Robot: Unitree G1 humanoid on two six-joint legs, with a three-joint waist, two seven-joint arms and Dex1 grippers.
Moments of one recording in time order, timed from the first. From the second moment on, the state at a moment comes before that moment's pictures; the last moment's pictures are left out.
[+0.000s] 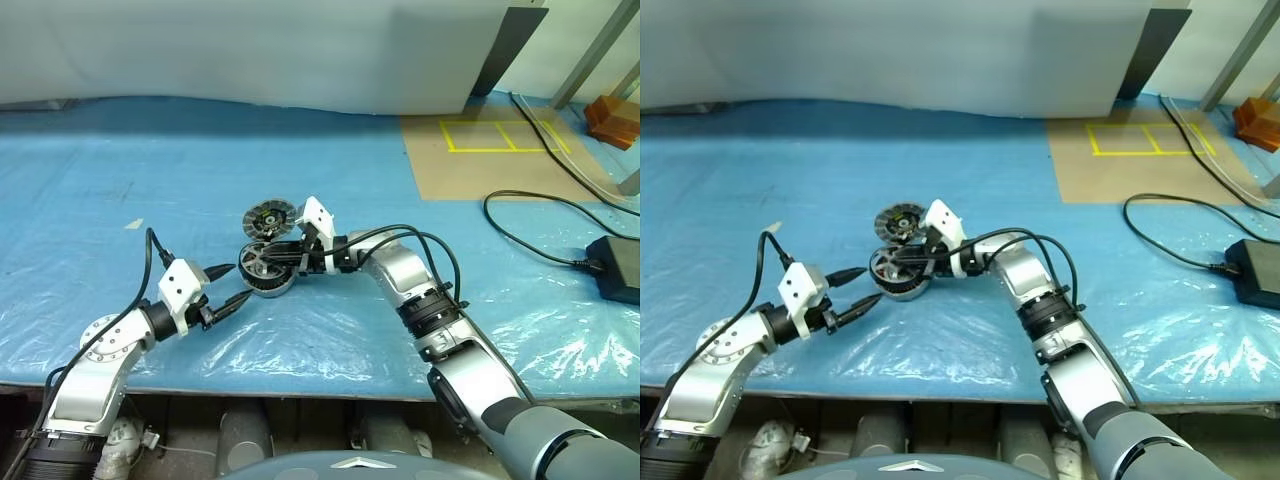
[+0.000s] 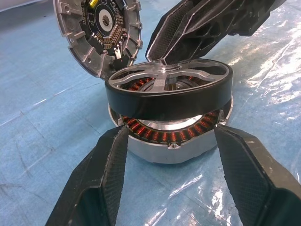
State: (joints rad) left arm 0.08 0.56 0.07 -0.18 -0.29 0.08 -0.82; right arm -0.71 -0.09 0.30 0.40 0.18 0.39 1.03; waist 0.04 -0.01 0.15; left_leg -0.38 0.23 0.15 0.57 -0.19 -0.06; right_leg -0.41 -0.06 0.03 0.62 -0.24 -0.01
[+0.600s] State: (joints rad) left arm 0.08 0.56 0.06 -0.18 -0.29 0.08 -0.82; right arm -0.71 -0.08 0.29 0.44 0.17 0.36 1.01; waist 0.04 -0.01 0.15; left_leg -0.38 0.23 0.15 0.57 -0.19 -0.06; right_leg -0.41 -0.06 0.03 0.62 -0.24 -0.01
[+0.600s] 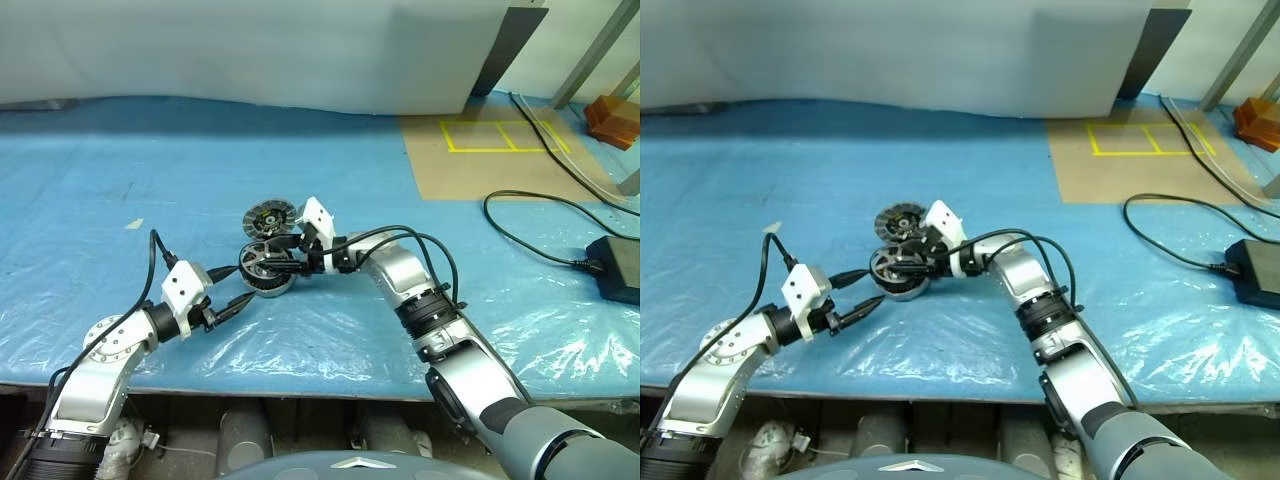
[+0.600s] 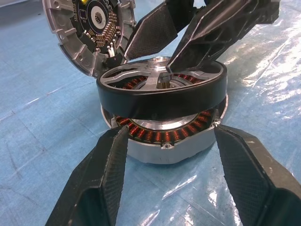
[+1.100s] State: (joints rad) left arm 0.08 0.56 0.05 -0.18 -0.29 0.08 -0.82; right arm -0.71 -0.08 0.29 0.46 0.16 0.32 1.01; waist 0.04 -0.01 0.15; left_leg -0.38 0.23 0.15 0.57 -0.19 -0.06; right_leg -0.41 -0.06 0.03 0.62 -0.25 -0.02
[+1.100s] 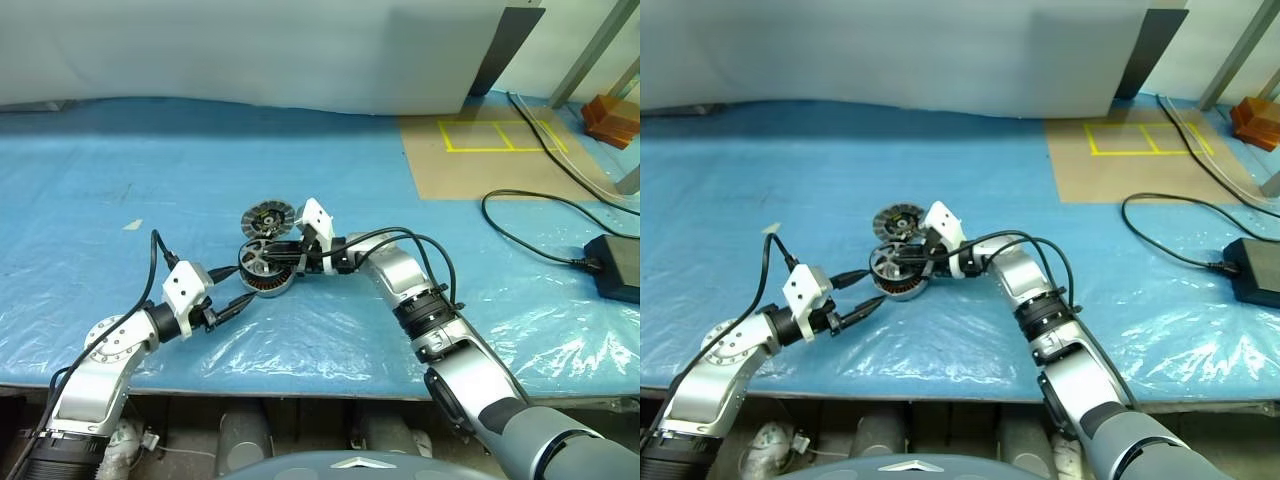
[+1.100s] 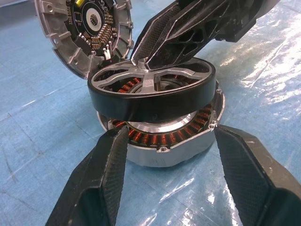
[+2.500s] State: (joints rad) left arm 0.07 0.57 0.08 -0.16 -0.29 0.07 -0.82; right arm -0.71 -0.13 0.34 0.44 0.11 0.26 1.04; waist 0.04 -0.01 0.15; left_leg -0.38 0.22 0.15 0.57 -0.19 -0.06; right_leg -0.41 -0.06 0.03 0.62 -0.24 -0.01
